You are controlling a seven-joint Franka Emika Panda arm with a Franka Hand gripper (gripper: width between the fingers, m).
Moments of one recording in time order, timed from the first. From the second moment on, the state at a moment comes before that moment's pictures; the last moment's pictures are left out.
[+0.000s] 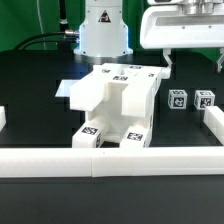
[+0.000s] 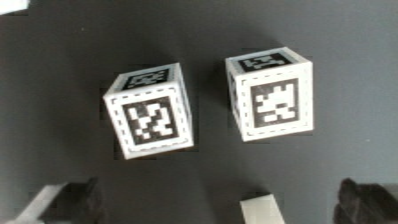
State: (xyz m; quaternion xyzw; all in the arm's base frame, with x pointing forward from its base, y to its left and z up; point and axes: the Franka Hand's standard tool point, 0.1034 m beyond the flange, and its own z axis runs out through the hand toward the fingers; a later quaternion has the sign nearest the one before) arm 0.447 0.139 0.069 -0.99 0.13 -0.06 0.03
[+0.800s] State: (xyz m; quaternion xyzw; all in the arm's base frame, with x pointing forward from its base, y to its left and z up) arm 0.463 0.176 0.052 -0.99 0.08 -0.06 0.02
